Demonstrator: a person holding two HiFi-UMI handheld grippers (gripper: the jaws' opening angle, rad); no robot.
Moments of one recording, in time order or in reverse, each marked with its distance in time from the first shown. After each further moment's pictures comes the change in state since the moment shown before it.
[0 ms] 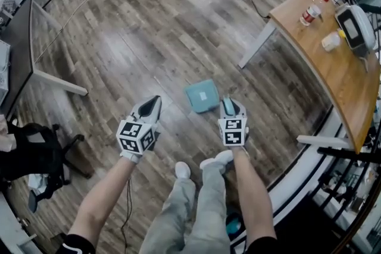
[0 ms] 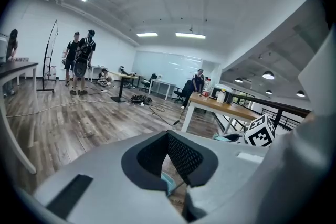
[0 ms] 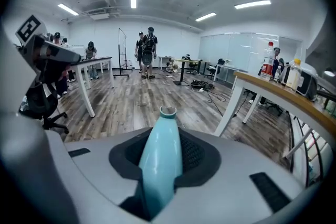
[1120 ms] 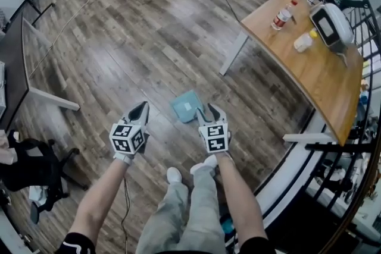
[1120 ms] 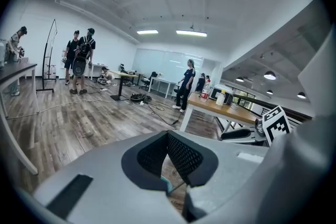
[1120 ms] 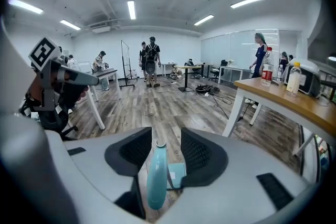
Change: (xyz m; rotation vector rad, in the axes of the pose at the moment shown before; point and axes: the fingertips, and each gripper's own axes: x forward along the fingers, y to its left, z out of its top) left arm 0.012 -0.027 0.037 -0.013 0.040 0.007; right arm -0.058 0.003 0.059 0.058 -0.054 0.090
